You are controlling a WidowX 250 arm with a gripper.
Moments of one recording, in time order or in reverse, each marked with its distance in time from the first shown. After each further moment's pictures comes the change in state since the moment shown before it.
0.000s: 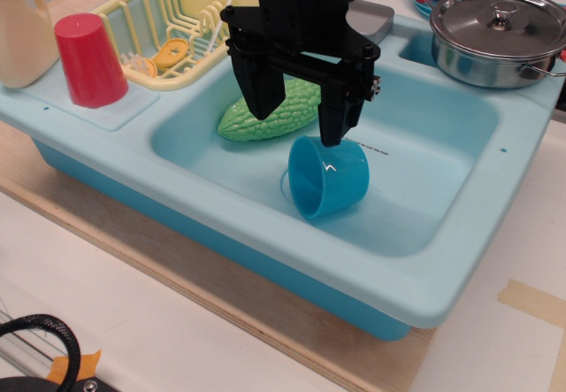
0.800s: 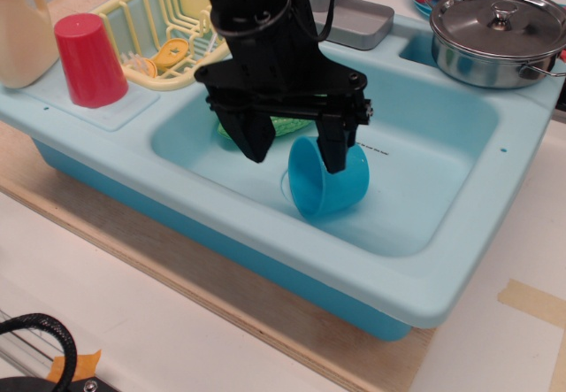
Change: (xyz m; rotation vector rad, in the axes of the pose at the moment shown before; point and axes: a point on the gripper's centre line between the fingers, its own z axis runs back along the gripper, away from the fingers) arm -0.017 -0.006 -0.013 -0.119 -0.198 0.269
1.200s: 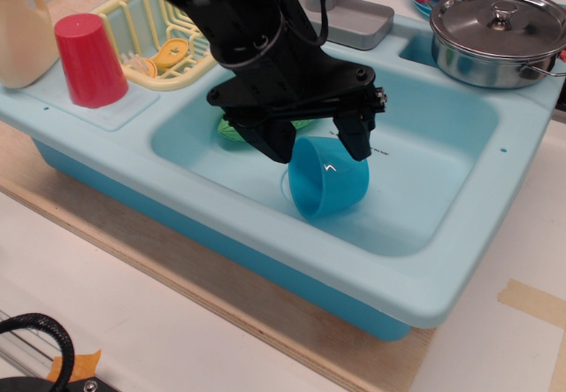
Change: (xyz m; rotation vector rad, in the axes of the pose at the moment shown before) arm 0.012 -0.007 -0.010 -0.106 -0.150 0.091
